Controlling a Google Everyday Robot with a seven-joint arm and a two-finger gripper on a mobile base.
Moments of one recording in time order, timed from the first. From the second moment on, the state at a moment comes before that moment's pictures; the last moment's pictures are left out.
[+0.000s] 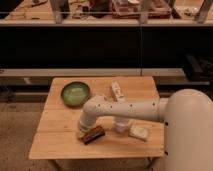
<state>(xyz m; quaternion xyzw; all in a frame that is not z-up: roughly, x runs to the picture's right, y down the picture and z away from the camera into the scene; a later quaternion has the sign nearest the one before) -0.147 0.242 0.809 -0.41 -0.16 0.18 0.88</state>
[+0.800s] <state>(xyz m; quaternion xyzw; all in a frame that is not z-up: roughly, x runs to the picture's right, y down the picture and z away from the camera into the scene) -0.085 0.251 0.807 -0.40 -0.12 0.21 0.89</state>
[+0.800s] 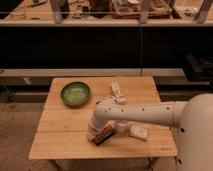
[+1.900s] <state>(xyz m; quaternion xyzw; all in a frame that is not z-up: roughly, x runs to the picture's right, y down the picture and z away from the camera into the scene) -0.015 0.255 0.813 -0.39 -0.06 0.23 0.89</state>
